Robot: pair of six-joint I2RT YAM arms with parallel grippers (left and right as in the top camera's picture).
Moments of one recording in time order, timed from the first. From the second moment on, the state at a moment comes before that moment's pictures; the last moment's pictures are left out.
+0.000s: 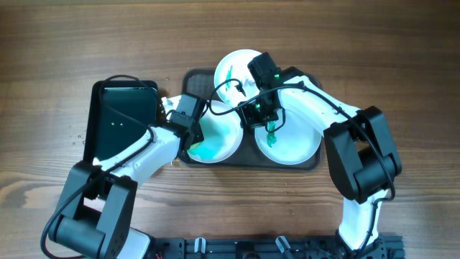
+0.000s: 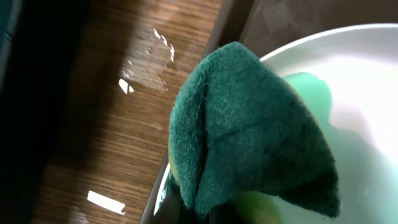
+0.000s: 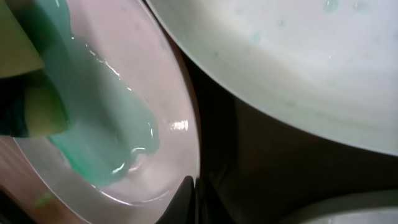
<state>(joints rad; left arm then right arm) -0.40 1.65 0.82 -0.42 -0.28 -0.65 0.47 2.06 1.41 -0.78 -0.42 0.16</state>
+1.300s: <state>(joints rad) -0.32 1.47 0.84 -0.40 0.15 -0.54 0.46 2.06 1.41 -0.75 -0.25 0.27</state>
